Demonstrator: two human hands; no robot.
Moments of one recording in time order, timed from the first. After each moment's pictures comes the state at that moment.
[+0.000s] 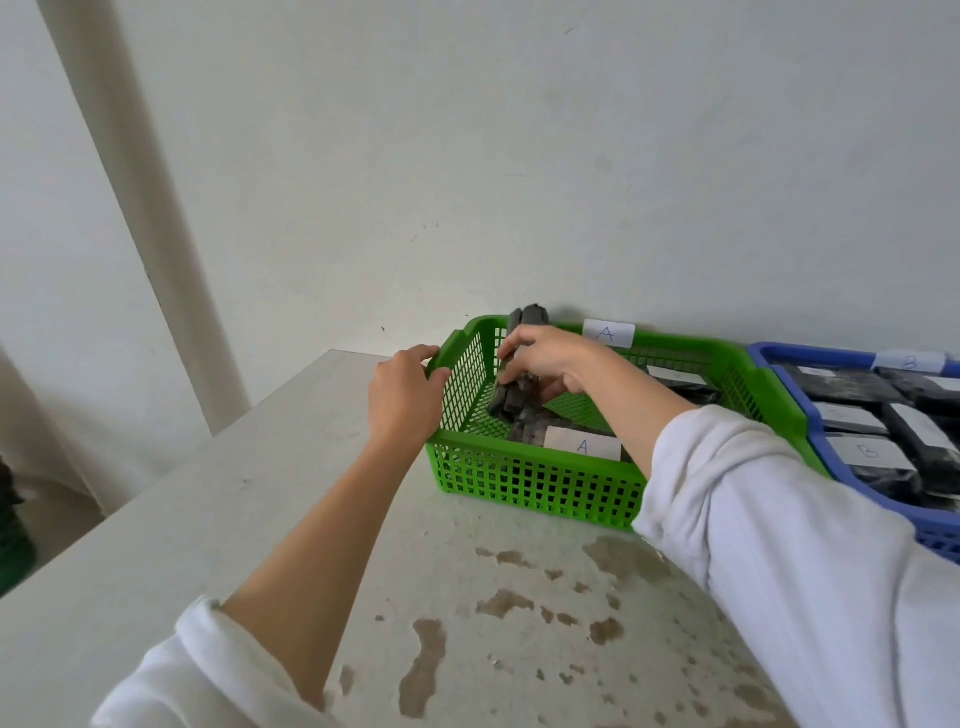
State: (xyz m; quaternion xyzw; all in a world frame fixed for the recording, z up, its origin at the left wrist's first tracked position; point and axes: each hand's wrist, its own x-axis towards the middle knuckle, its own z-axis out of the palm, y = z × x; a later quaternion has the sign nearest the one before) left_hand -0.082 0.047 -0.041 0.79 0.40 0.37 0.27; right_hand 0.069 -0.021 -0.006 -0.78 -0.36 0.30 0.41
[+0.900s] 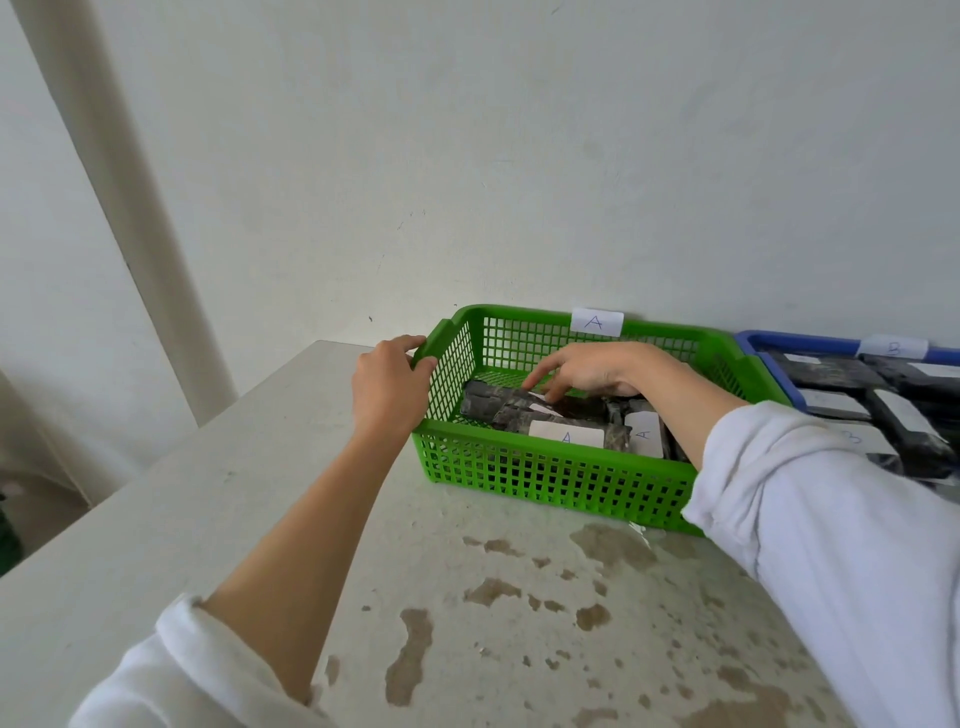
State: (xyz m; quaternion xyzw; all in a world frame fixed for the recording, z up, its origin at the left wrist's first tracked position) left_hand -0.082 0.049 -0.043 0.79 0.41 0.38 0.27; right_hand 0.116 -0.055 -0.022 -0.82 -0.46 0.29 0.19
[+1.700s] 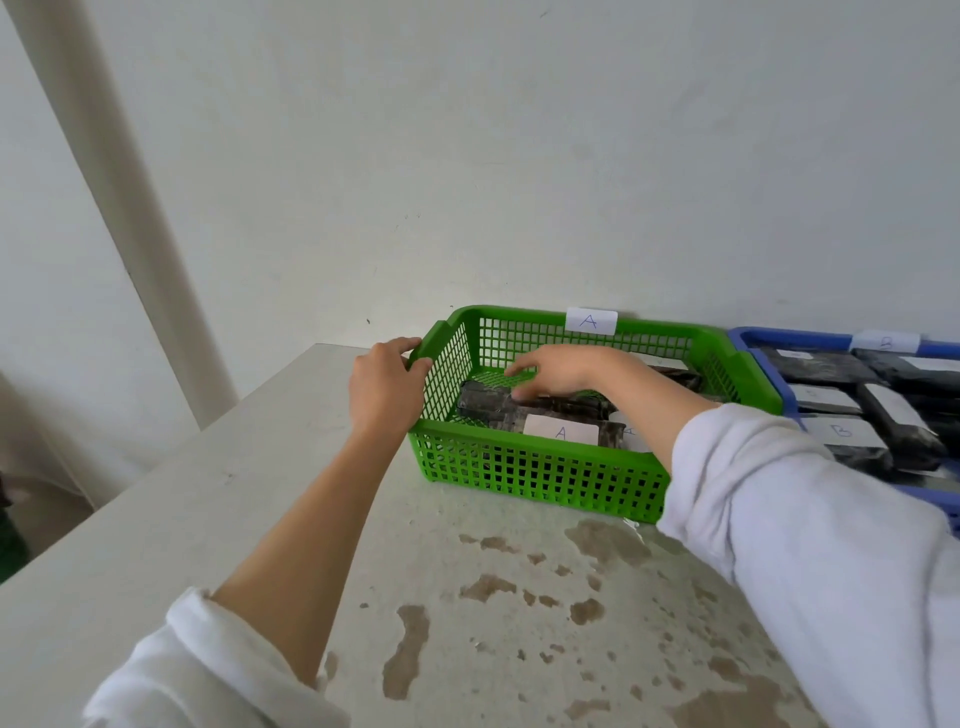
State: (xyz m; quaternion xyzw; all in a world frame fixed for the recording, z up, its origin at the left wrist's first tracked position) left_hand -0.083 0.046 -0.042 0.78 0.41 0.38 0.27; right_hand 0.103 -0.040 -0.025 -0.82 -0.55 0.16 0.03
